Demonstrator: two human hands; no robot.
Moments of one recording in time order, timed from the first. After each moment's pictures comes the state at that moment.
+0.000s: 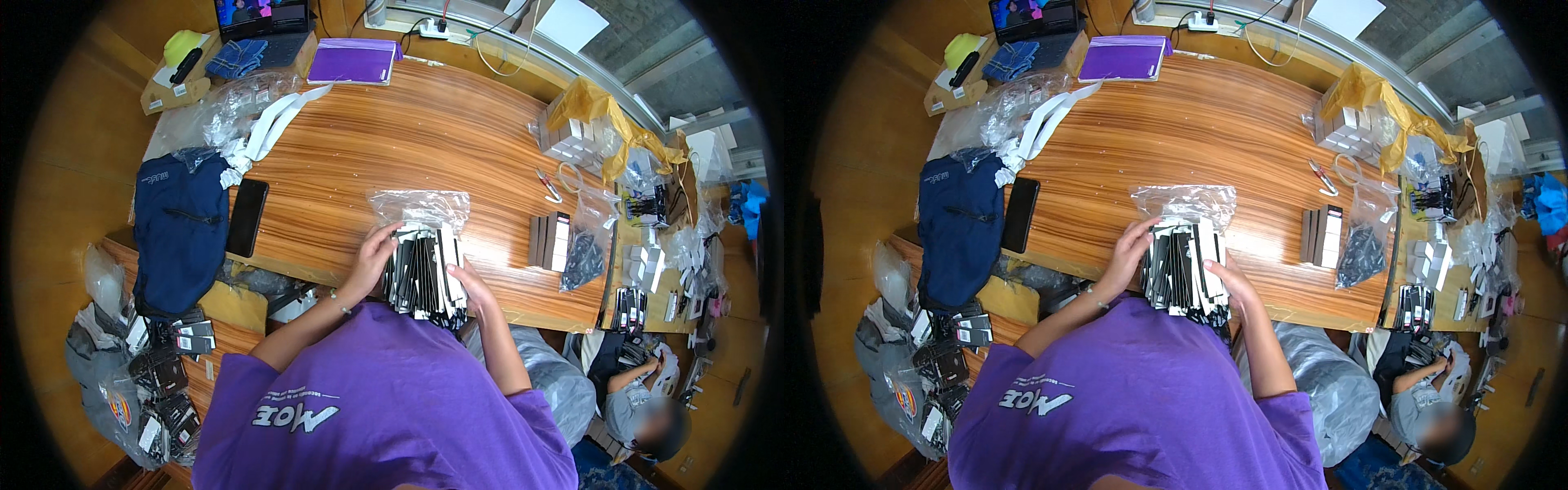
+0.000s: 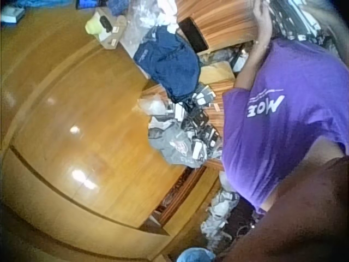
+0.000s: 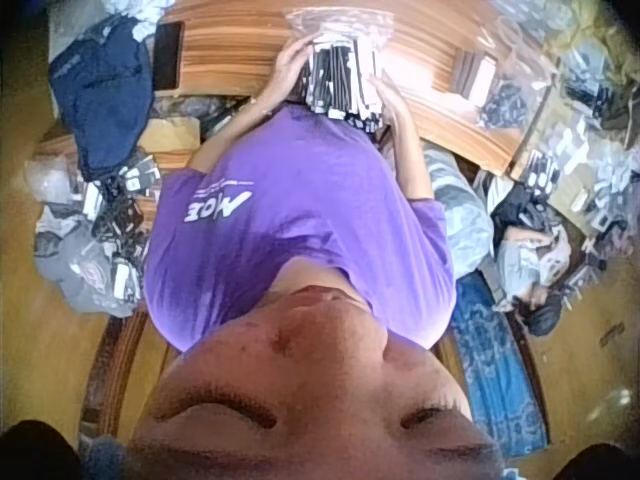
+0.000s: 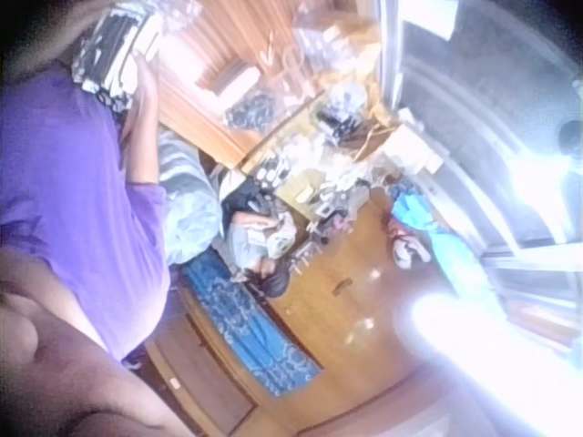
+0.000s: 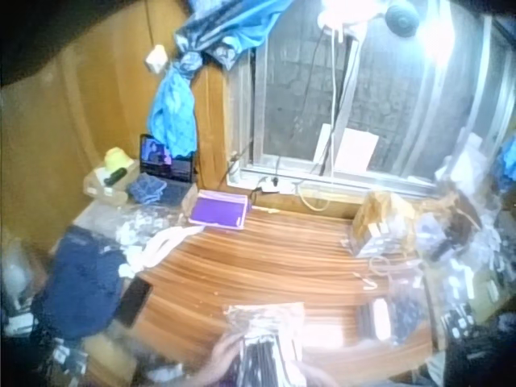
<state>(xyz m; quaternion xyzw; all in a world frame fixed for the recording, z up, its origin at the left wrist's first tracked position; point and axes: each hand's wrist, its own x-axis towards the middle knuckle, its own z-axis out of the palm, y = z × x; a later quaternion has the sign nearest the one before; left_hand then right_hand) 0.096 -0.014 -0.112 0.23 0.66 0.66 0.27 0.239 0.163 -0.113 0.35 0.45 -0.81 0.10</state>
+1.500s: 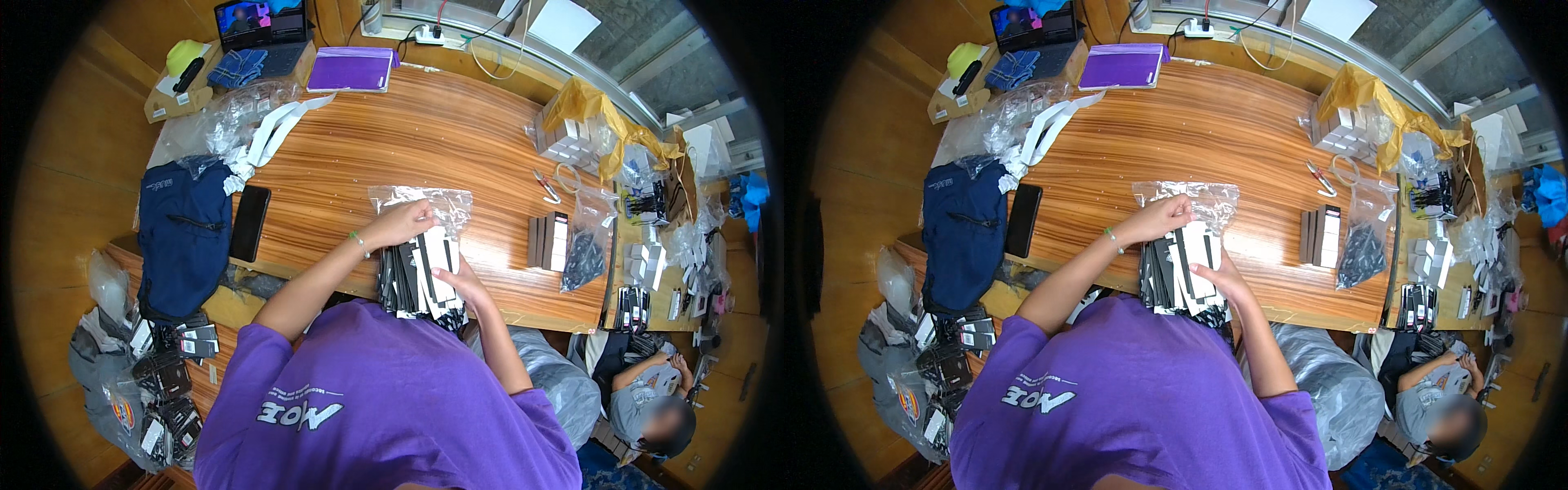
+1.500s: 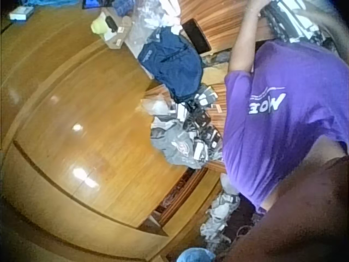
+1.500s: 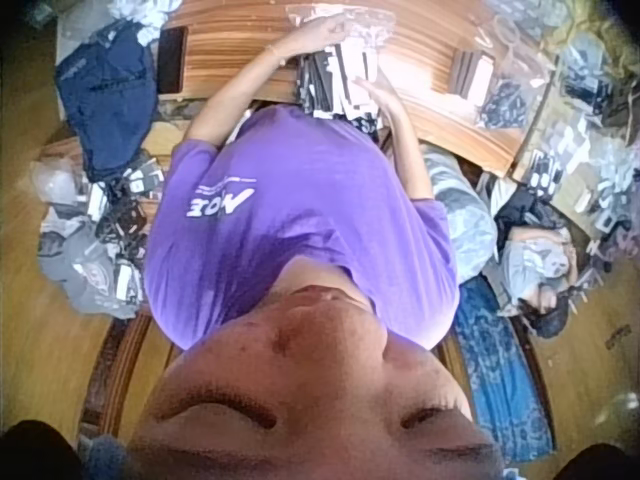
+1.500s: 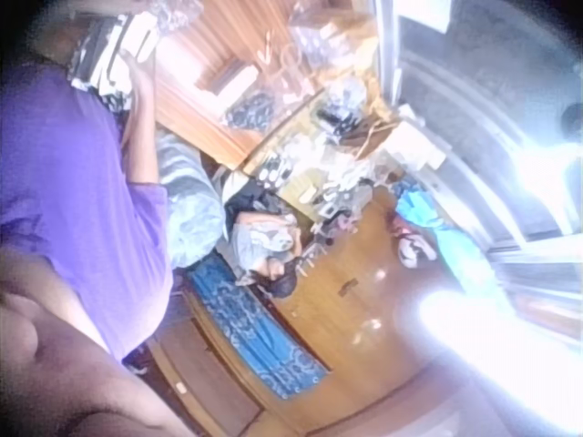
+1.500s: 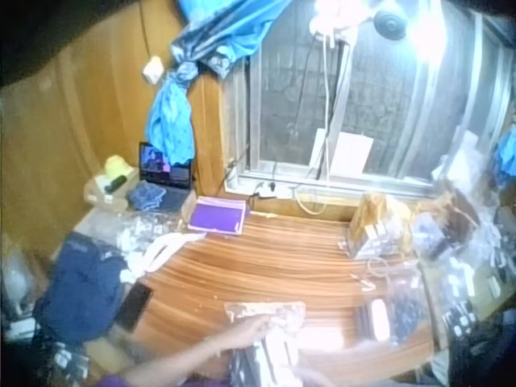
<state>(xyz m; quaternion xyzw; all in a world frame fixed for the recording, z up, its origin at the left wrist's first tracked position) 0.038 0.059 -0.095 0.46 0.73 0.38 0.34 0.225 0.158 -0.100 0.29 0.58 -0.75 0.08</state>
